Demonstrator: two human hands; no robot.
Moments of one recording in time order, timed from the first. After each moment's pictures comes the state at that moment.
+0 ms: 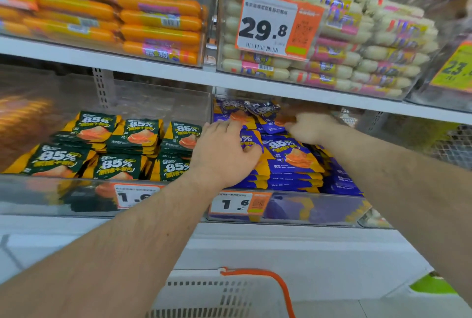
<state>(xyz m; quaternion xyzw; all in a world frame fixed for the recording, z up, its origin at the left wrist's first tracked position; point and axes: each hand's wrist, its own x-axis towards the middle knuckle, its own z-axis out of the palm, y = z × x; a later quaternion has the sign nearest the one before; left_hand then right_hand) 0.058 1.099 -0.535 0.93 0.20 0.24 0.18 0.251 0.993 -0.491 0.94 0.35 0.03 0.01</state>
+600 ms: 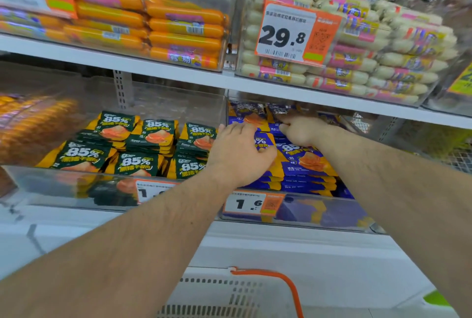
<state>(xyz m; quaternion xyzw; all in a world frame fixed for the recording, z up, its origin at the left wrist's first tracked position) 0.059 1.103 -0.536 0.93 0.19 0.25 0.21 0.264 1.028 -0.509 0.93 0.36 -0.02 0.02</state>
